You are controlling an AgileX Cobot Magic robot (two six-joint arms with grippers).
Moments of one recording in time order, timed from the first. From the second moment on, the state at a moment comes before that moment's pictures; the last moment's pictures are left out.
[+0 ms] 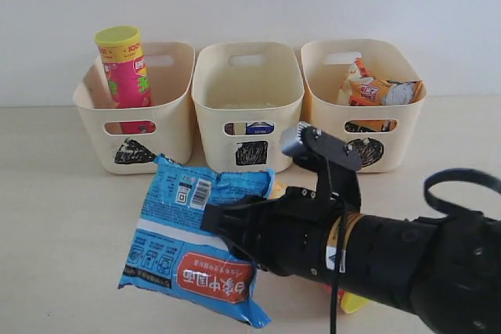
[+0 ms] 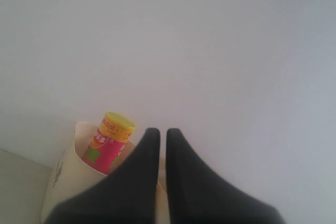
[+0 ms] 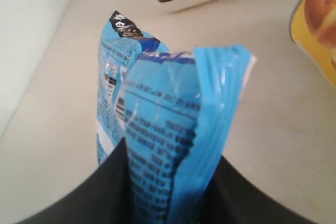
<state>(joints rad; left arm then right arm) -0.33 0.00 -0.02 -0.75 -0.27 0.25 0.87 1.59 -0.58 -0.07 -0.52 0.84</state>
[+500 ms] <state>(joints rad) -0.33 0.00 -0.02 -0.75 -0.26 0.25 0.49 1.33 -0.72 -0.07 -0.28 0.59</state>
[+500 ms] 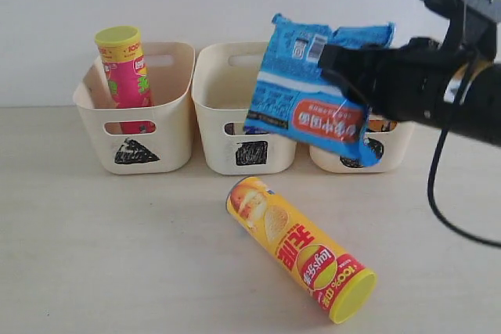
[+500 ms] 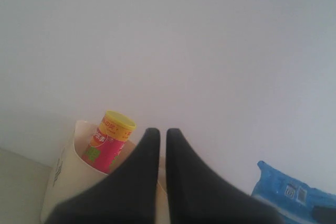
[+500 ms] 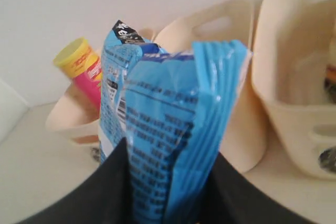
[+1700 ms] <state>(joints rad) -0.33 0.00 -0.02 -0.74 -0.25 0.25 0.22 1.98 -1.41 -0.07 -0.07 0.16</state>
